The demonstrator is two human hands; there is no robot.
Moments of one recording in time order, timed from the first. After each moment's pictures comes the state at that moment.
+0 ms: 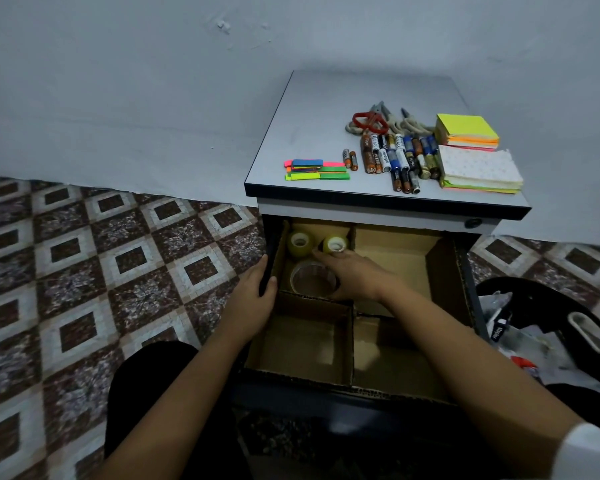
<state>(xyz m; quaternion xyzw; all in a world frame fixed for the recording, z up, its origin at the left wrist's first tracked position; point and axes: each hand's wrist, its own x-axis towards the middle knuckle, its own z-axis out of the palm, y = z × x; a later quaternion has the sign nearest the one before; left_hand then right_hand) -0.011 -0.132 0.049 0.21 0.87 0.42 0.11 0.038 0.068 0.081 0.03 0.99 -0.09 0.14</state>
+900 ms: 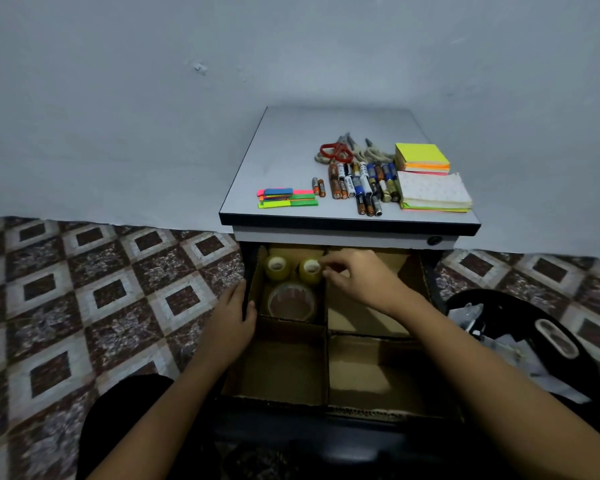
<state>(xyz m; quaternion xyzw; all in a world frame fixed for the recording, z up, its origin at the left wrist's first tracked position) -0.010 -0.127 0.055 0.23 0.92 0.32 0.06 0.085 0.081 0.140 0.07 0.97 -0.23 -0.08</state>
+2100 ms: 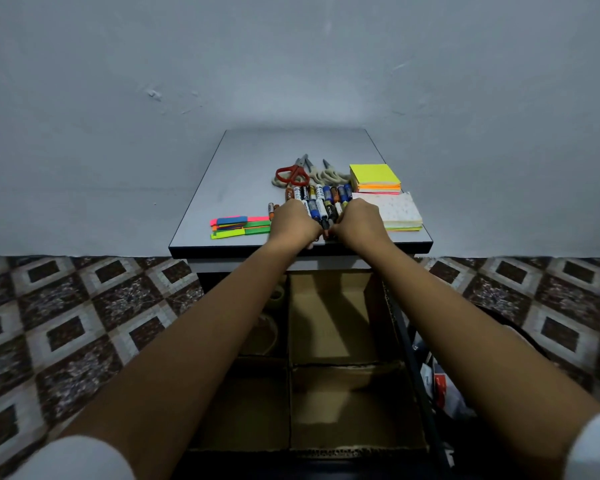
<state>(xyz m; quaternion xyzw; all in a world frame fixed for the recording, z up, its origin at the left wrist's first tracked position) -0.027 0.075 0.201 0.25 0.88 0.38 0.14 0.042 0.153 0.201 0.36 0.89 -0.23 -0.15</state>
